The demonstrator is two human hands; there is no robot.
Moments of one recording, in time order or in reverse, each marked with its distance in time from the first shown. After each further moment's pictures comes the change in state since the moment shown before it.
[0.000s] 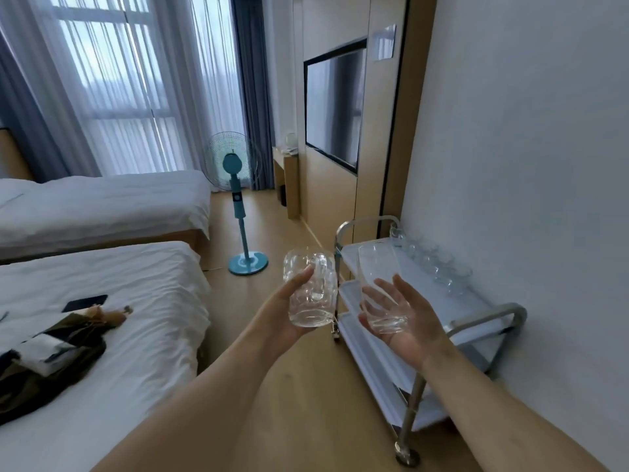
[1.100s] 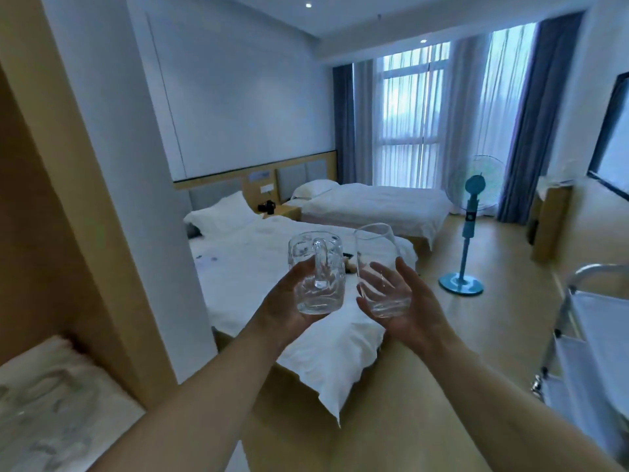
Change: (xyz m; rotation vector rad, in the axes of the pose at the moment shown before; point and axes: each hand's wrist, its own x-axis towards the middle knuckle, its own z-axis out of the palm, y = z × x) left_hand -0.415 -0.106 0.140 -0.047 0.714 0.651; right_hand -0.234 0.100 0.140 0.027 -0.790 0.544
